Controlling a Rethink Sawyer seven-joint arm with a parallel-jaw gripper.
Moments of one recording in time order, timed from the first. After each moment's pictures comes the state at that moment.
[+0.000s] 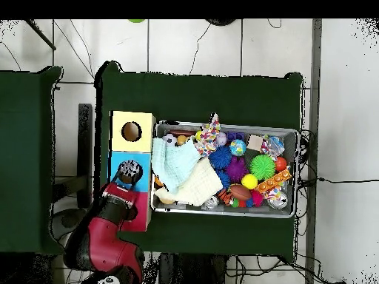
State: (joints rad) arm 0.57 -0.43 -0.29 2.07 0.59 -0.77 2.16
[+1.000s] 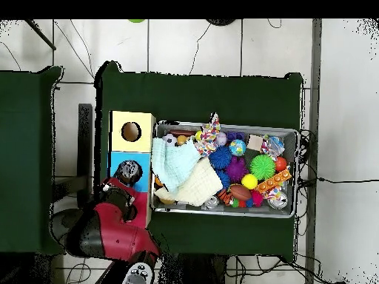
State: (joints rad) arm 0.30 -0.64 -0.10 2.10 0.46 -0.39 2.16
